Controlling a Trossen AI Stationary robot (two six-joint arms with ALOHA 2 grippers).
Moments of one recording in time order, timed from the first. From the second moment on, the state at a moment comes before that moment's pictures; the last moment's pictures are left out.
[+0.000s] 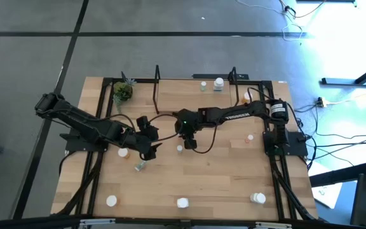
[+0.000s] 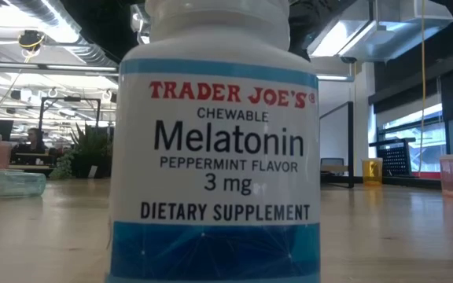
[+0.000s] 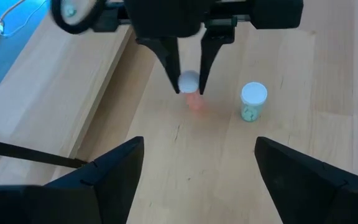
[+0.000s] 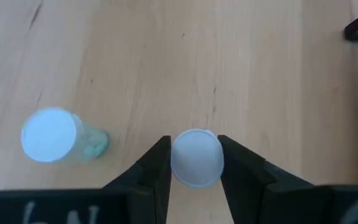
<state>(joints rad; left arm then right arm) -0.32 1.27 0.91 -0.57 -0.57 -0.39 -0.08 1.99 1.36 -0.33 -0.10 -0.19</state>
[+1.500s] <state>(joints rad) -0.31 1.26 0.91 -0.57 -0.59 -0.37 -0.56 1.97 1.65 -0.61 0.00 -0.03</state>
